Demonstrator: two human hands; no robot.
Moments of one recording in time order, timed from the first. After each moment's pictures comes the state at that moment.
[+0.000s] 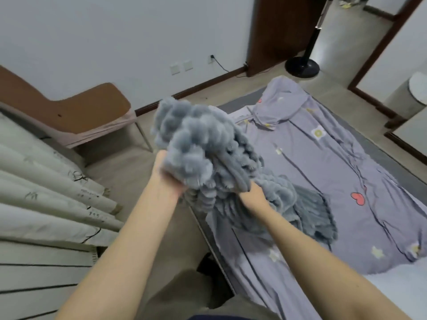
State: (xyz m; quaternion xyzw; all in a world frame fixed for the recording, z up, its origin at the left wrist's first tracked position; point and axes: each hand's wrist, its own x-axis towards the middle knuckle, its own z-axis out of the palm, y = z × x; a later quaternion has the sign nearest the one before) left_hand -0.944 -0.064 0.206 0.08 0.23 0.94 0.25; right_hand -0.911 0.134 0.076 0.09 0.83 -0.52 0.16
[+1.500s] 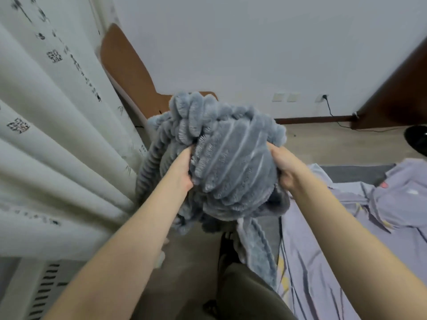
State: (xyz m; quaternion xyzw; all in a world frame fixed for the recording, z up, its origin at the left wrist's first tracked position) left_hand -1.160 -0.418 0.161 -0.26 0.32 0.91 0.04; right_hand -1.246 -0.207 0.198 -0.01 0.65 -0.67 0.36
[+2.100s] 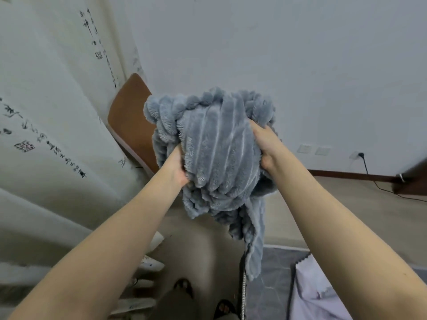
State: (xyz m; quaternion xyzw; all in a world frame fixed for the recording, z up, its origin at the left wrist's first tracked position) left_hand -1.403 -0.543 0.220 -0.24 0.33 0.91 -0.10; right_hand -1.529 -0.383 0.268 -0.13 0.60 -0.70 0.36
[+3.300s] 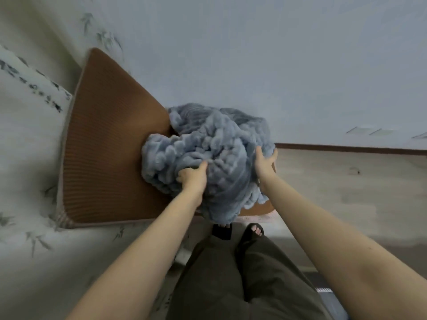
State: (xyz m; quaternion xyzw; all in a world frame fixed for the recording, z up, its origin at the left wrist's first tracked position) left_hand -1.617 -0.811 0.040 -0.63 0.49 0.60 0.06; right_hand -1.733 -0.680 0.000 0.21 0.74 -0.54 0.35
